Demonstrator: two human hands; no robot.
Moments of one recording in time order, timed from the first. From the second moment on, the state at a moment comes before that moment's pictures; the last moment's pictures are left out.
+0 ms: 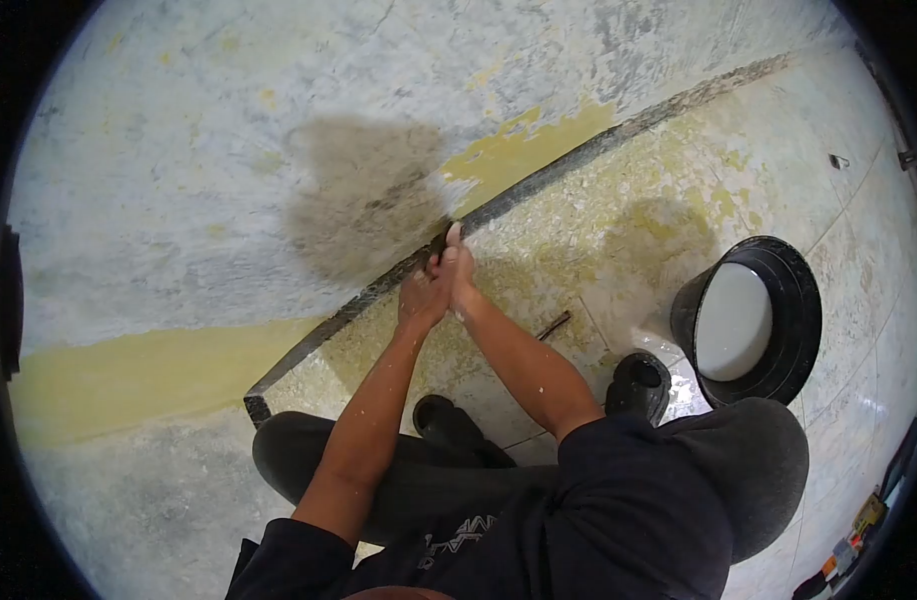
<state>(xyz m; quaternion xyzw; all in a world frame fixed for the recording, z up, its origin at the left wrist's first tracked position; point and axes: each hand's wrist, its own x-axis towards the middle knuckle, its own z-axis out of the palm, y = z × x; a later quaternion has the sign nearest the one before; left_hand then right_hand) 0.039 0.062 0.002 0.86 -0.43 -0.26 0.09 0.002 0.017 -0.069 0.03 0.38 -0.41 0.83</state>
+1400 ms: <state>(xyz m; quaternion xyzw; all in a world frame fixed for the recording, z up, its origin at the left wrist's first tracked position) 0.079 0.090 -0.003 0.87 -0.40 -0.28 0.09 0.047 0.047 -0.084 0.02 0.32 -0.39 0.86</state>
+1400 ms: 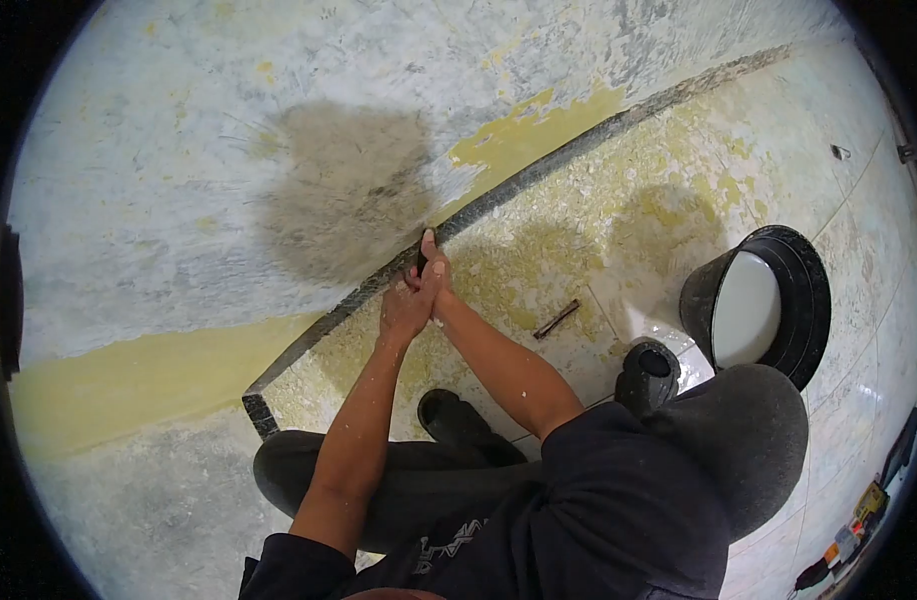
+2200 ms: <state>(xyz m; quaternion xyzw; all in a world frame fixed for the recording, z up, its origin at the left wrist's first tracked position) 0.081 0.084 -0.005 0.86 -0.45 -0.23 0.06 0.052 0.041 -0.092 0.12 0.26 -0.42 0.86</state>
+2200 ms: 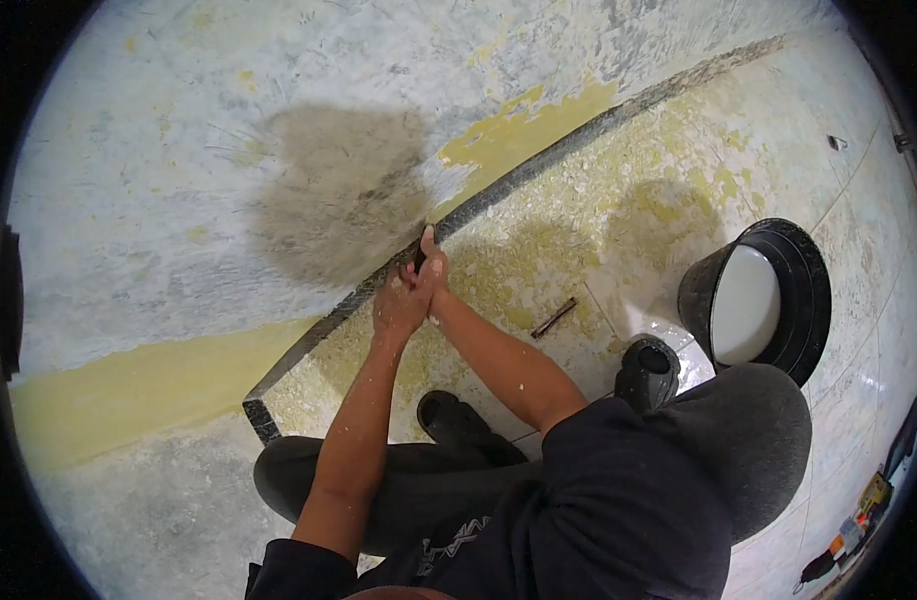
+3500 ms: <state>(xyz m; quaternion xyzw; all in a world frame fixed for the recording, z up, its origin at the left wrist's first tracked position) 0.038 0.049 -0.007 0.84 -0.45 -0.26 0.13 0.005 0.002 -0.075 0.09 0.22 -0.47 0.85</state>
